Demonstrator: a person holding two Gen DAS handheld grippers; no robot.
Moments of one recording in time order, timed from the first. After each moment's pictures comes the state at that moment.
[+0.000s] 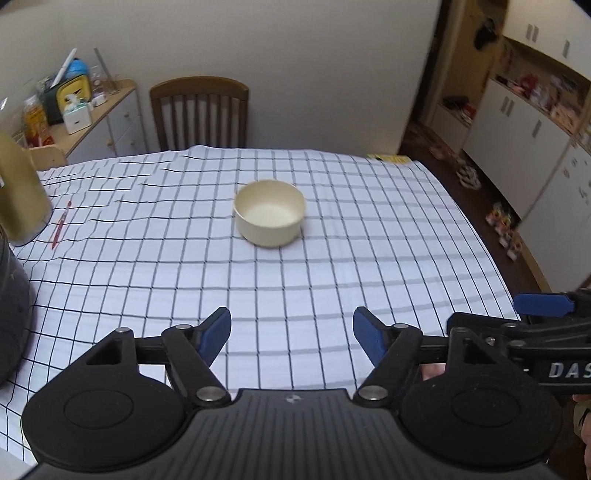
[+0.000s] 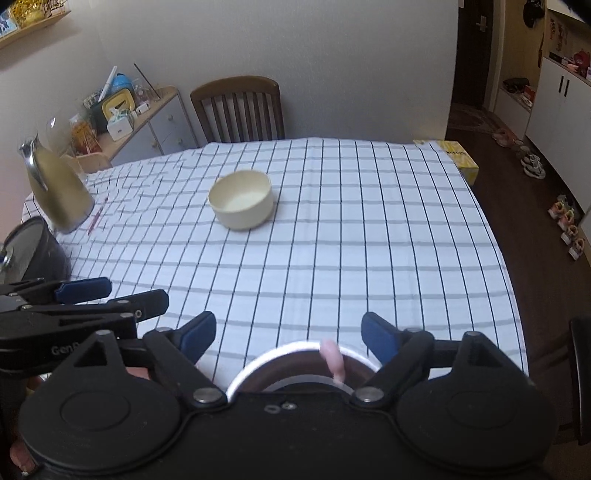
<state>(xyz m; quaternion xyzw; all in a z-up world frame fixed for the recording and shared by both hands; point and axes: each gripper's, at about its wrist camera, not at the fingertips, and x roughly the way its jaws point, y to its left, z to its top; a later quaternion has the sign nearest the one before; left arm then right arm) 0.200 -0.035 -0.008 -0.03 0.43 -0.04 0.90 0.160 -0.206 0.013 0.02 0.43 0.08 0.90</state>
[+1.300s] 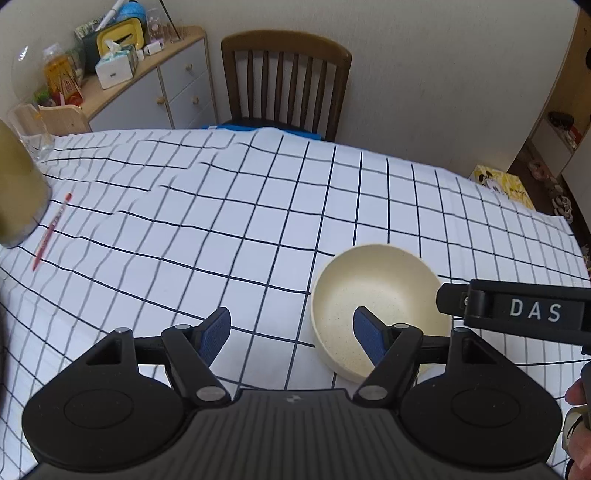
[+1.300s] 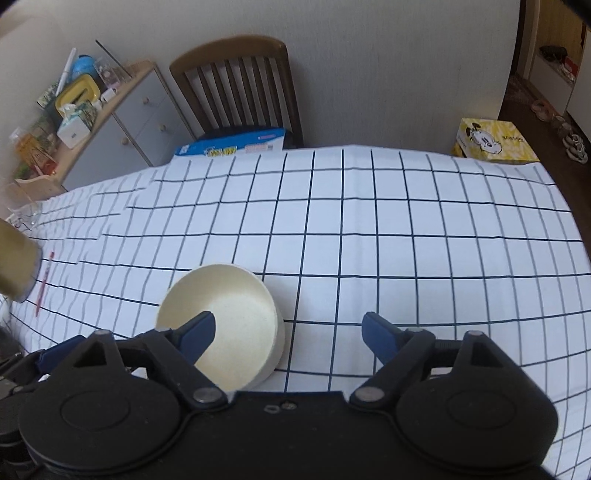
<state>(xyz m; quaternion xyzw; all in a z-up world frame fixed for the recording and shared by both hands) 0.430 0.002 -0.108 -0.06 0.48 0.10 0.87 0.438 -0.153 -0.075 0.04 0.51 0.10 0.85</state>
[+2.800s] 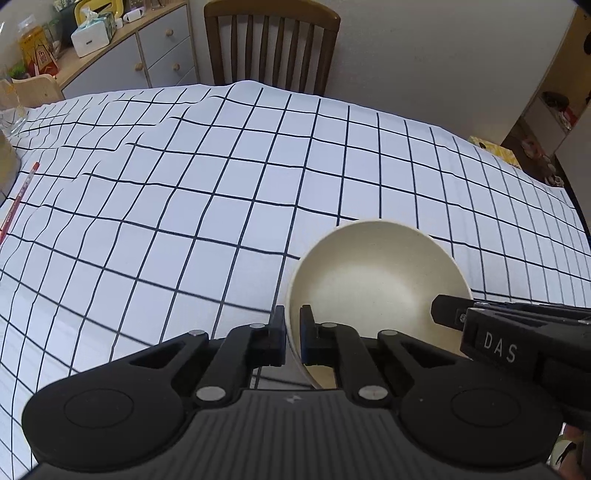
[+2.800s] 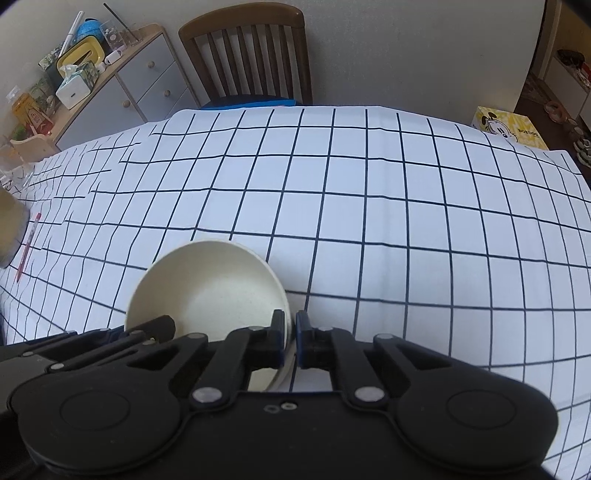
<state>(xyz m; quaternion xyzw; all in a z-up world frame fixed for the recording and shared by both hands) 0.434 -0.001 -0.137 -0.08 0.52 0.07 0.85 0.430 -0.135 -0.105 0.01 0.53 0.11 0.84</state>
